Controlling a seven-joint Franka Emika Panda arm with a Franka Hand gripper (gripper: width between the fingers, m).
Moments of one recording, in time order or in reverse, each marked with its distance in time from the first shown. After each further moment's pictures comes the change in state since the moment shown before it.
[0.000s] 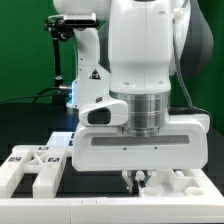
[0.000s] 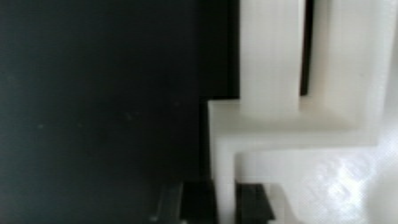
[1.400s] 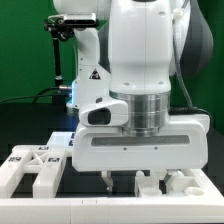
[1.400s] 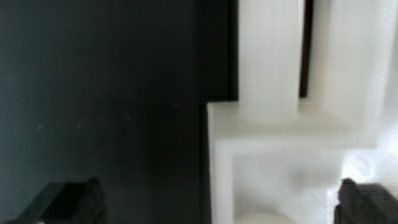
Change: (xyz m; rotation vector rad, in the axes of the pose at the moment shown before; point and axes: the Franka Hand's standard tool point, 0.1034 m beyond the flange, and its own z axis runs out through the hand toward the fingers) arm -0.004 -0.001 -0.015 0.003 -0.006 -0.001
